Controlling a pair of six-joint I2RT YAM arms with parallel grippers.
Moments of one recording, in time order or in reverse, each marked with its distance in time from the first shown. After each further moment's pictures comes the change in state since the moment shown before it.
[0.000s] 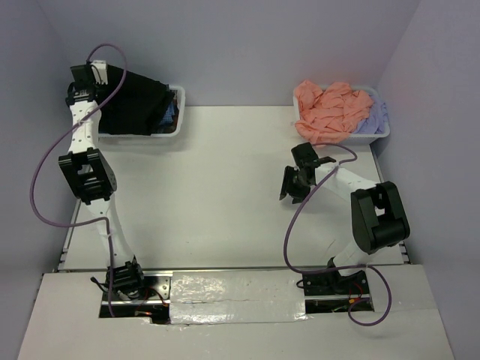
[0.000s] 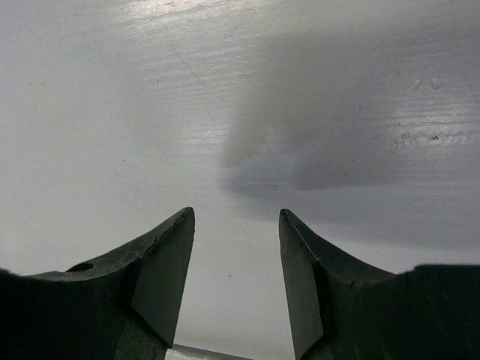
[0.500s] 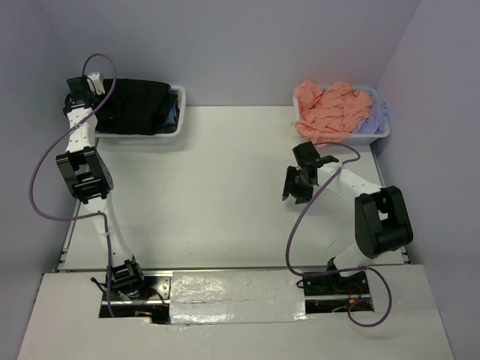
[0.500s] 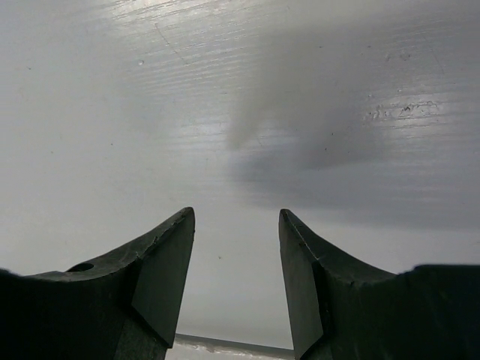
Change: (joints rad) left arm 0.084 0.090 -0.060 0.047 0.296 -0.199; right arm 0.000 -0.032 0.013 -0.077 0.035 -0.007
